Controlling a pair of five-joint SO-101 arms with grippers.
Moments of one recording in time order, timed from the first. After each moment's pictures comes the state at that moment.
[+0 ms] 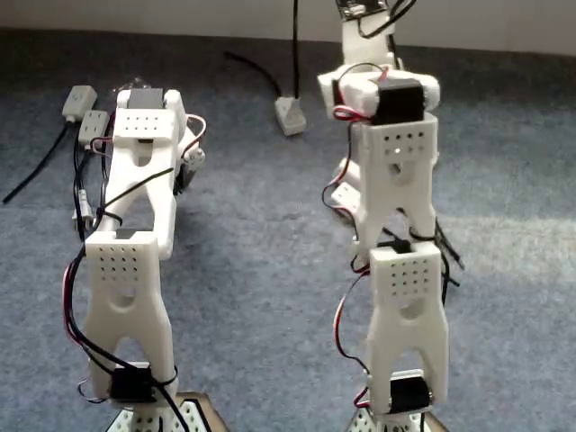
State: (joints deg) left arm -6.9 48.3 -45.7 94.9 38.0; right arm -12.5 47.2 -94.4 98.3 15.2
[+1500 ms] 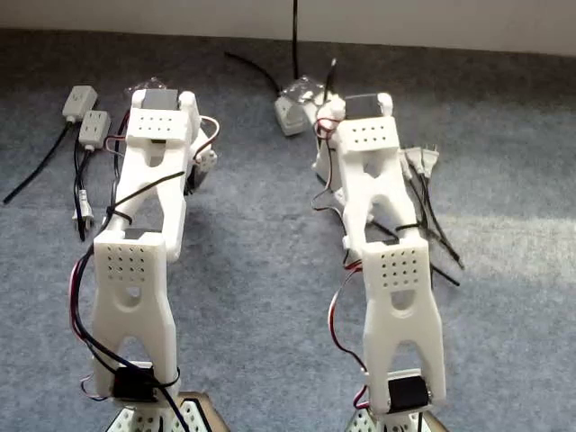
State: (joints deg) left arm -4.2 48.3 -45.7 94.9 37.9; right arm -15.1 56.2 -64.5 98.6 37.7
